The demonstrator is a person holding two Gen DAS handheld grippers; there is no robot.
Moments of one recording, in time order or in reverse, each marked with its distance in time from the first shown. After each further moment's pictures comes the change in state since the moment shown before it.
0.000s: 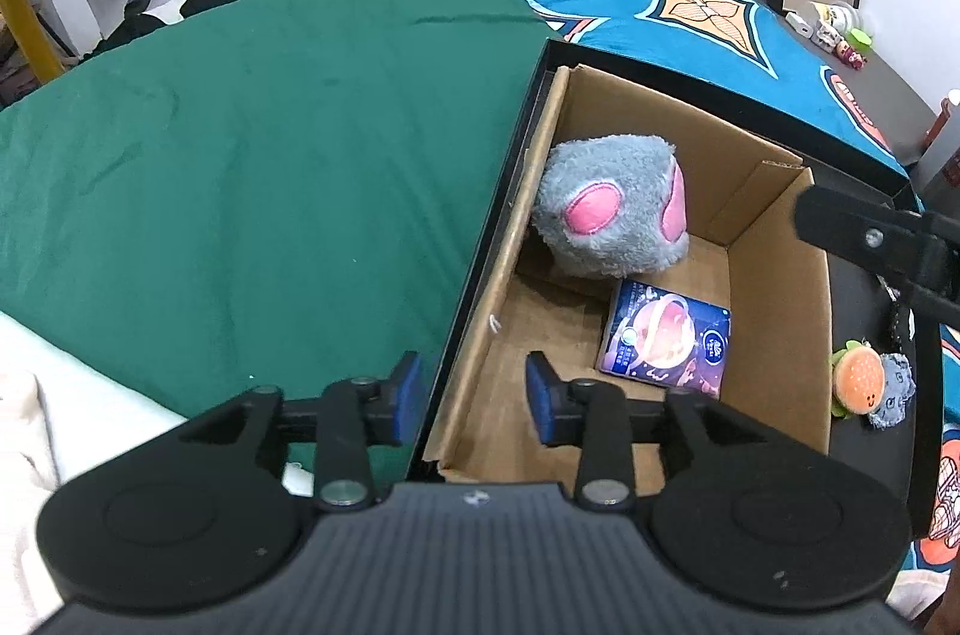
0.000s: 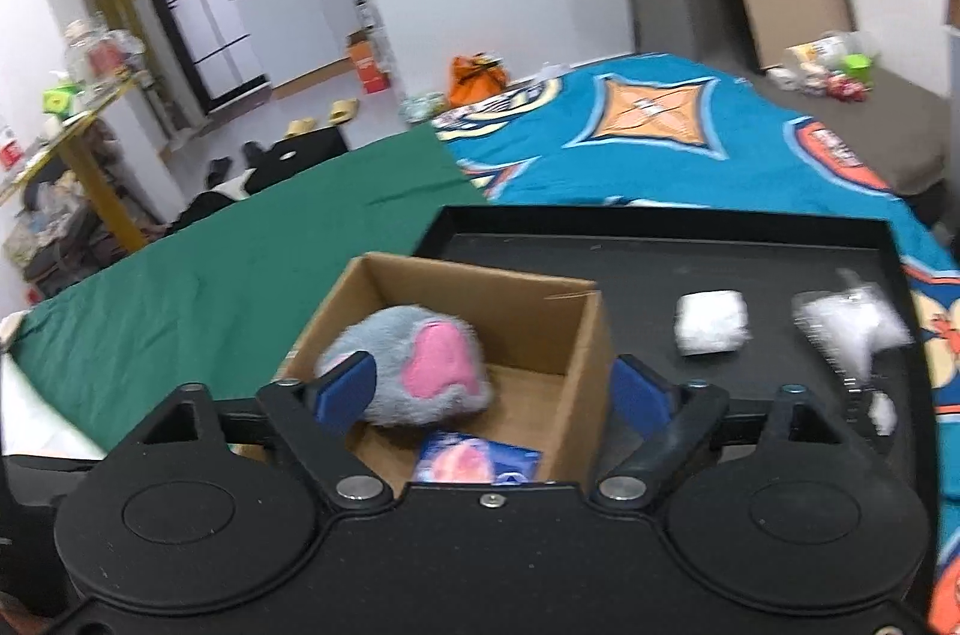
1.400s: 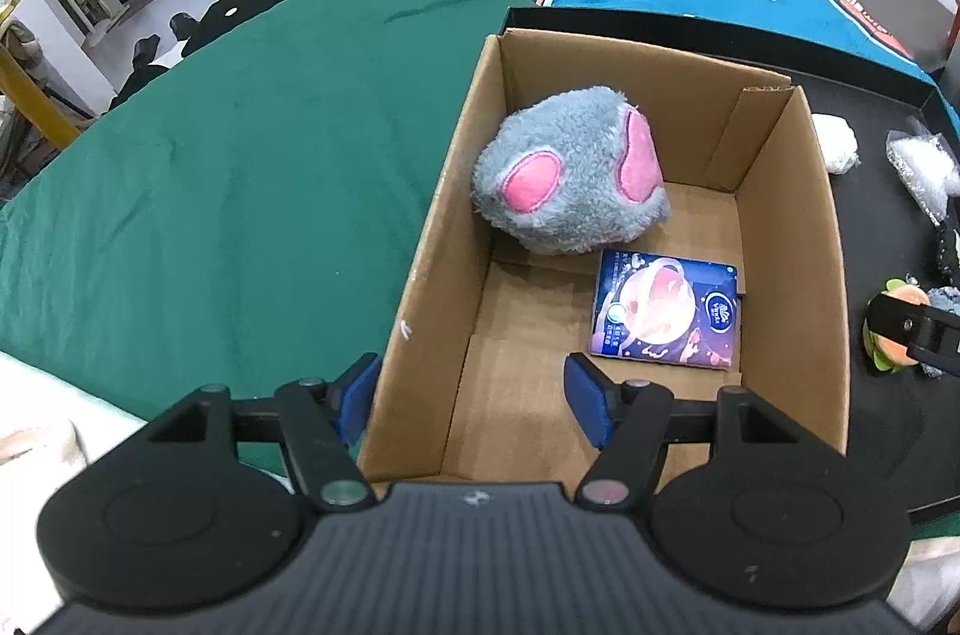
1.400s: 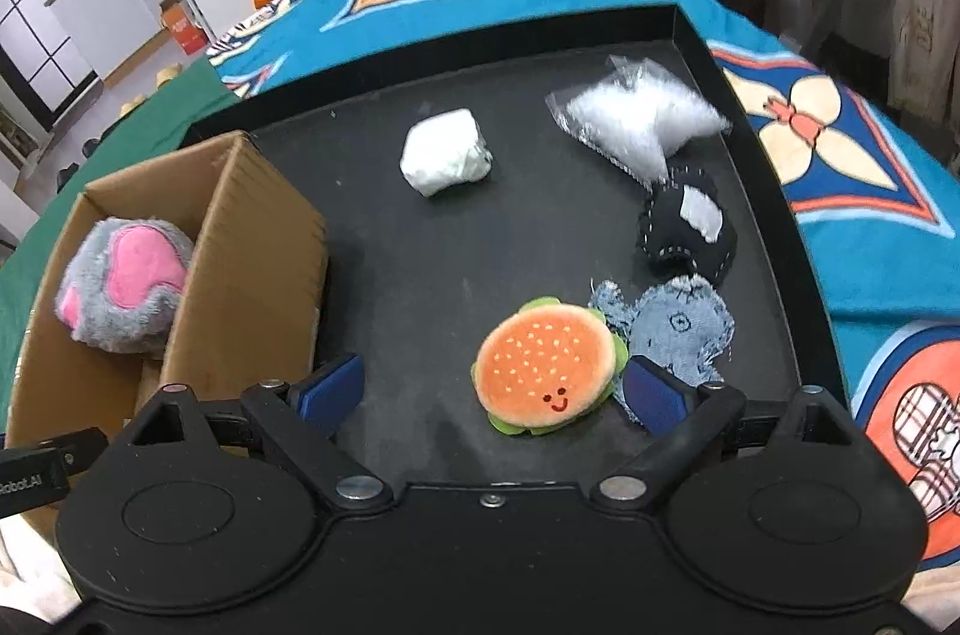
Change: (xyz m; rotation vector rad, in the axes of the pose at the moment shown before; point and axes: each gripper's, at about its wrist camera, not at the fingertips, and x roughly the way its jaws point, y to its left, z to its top) left arm 0.016 -0.051 0.000 0.156 0.040 0.147; right arm 0.018 -0.100 -0.052 0.255 0.177 -0.270
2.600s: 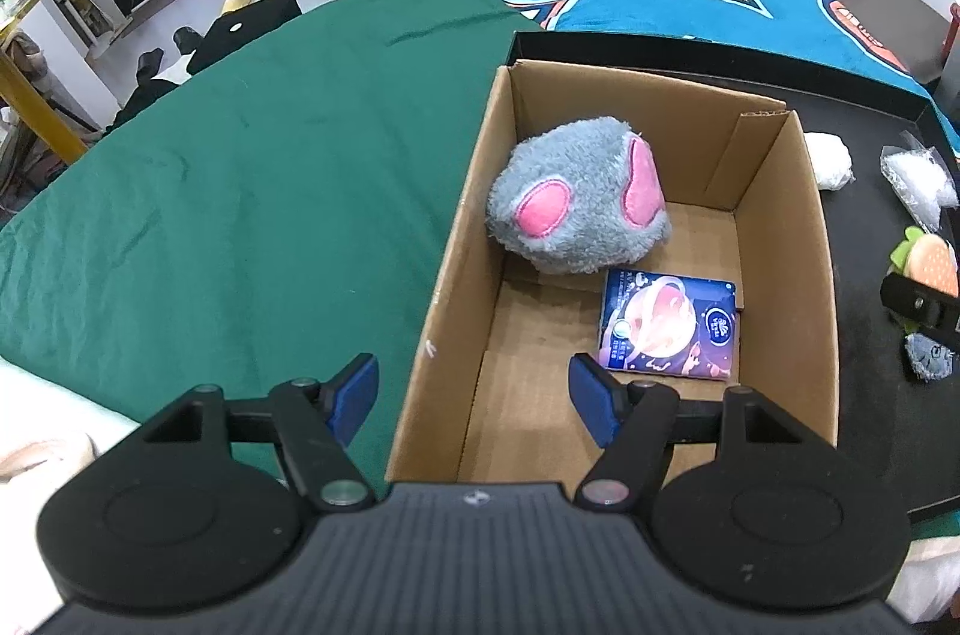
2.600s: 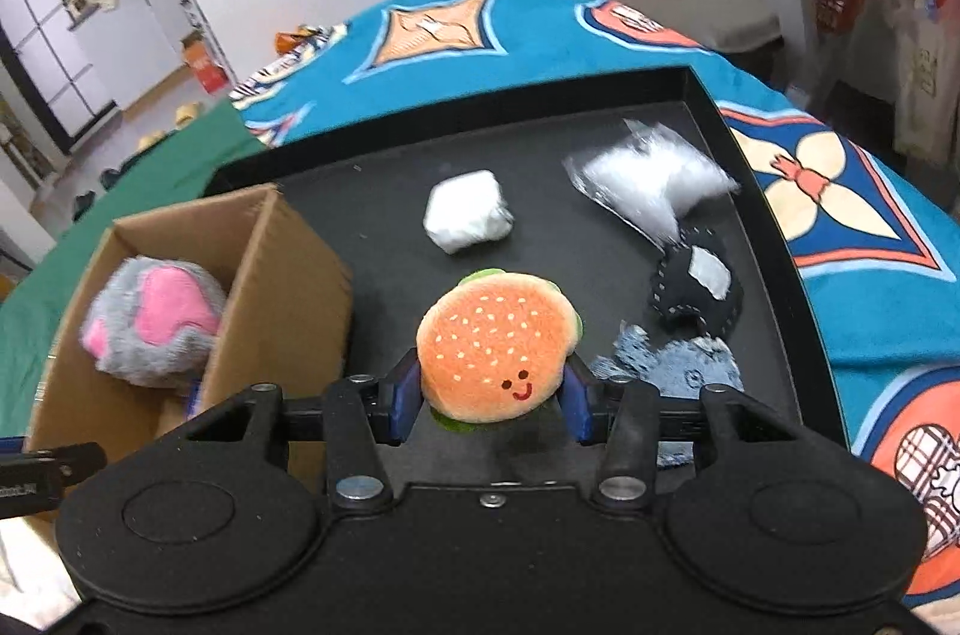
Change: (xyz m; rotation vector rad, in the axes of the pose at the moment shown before) left arm -0.014 0.006 0.005 0.003 -0.030 0.002; right arm -0.006 0.001 0.003 -0.015 -0.095 0.013
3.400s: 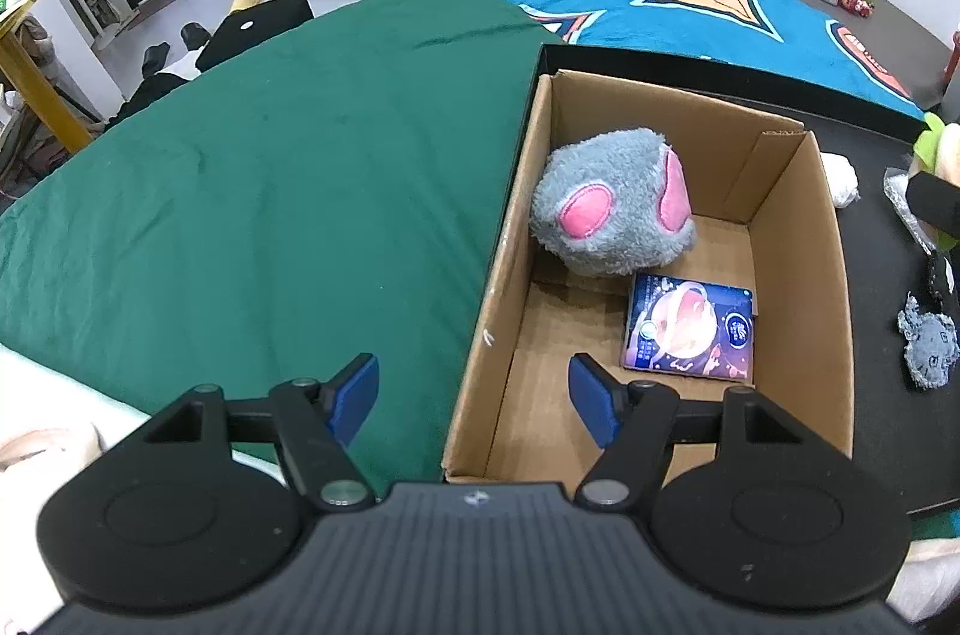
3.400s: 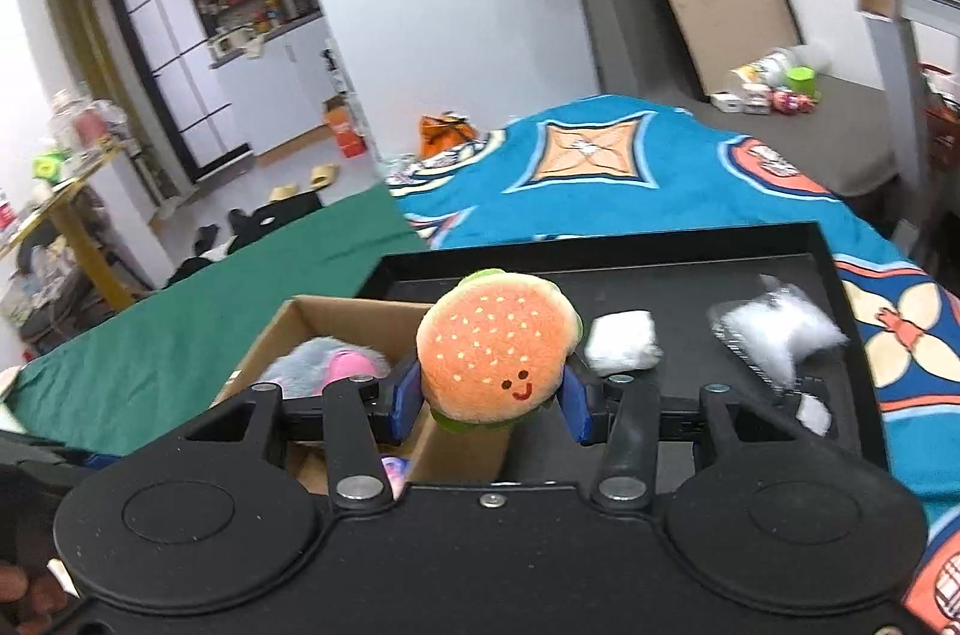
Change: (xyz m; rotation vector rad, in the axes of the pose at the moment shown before) left arm -0.005 0.025 -0.006 -0.039 -0.030 -0.019; right arm -0.046 0.028 0.021 -0.135 -0.207 0.246
